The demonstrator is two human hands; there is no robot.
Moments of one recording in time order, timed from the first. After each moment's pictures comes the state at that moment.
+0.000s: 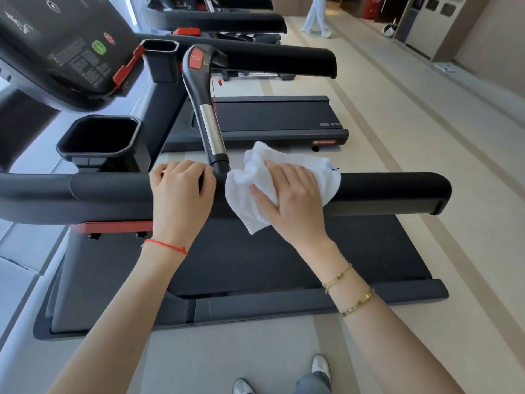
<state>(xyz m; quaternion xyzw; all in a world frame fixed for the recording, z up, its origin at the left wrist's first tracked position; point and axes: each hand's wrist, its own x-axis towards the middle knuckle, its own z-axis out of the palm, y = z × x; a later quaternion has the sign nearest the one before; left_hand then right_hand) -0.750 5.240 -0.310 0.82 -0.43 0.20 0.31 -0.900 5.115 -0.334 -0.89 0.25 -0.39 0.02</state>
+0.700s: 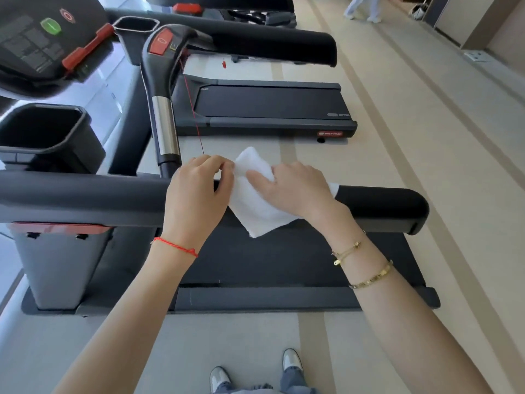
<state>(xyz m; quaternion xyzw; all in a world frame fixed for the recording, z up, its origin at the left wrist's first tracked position) -0.832 5.152 -0.297 0.81 -0.43 0.11 0.38 -0.937 5.008 -0.299 -0.94 0.31 -0.10 0.12</state>
